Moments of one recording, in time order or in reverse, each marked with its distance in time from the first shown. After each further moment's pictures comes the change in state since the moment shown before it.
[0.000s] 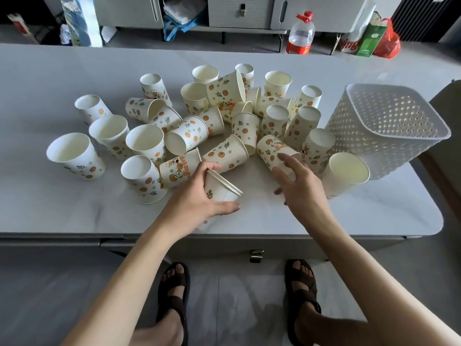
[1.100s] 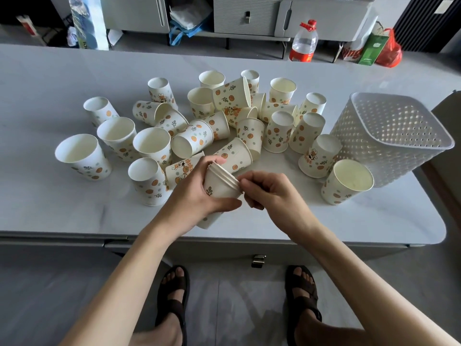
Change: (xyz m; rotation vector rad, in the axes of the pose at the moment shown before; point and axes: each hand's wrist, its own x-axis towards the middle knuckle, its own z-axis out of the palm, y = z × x) left_hand 0.003 -0.001 -0.010 -0.194 0.026 0.080; right_hand -0.017 -0.027 0.019 0.354 -0.441 -0.333
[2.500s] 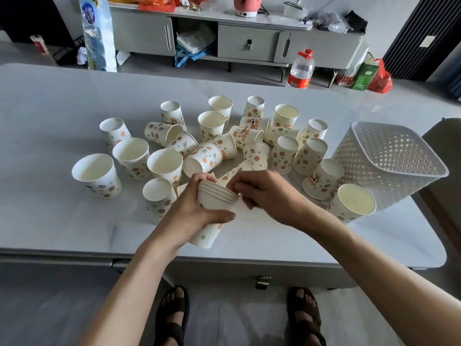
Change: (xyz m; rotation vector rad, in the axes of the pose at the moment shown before) left_hand 0.001 -0.008 -0.026 -0.202 0.008 -0.078; right_hand 0.049 -0.035 -0.004 -0.444 -0.147 -0.155
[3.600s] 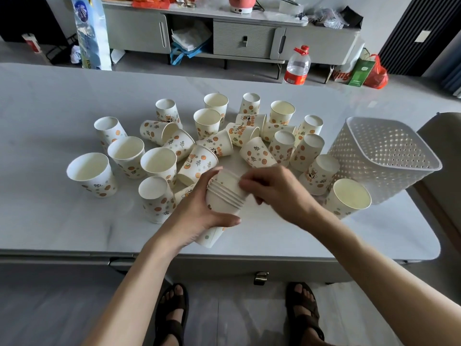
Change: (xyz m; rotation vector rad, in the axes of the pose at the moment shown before) left_hand 0.005 -0.002 0.009 0.152 -0.071 0.023; right_hand -0.012 0.008 -0.006 0.036 0.131 0.057
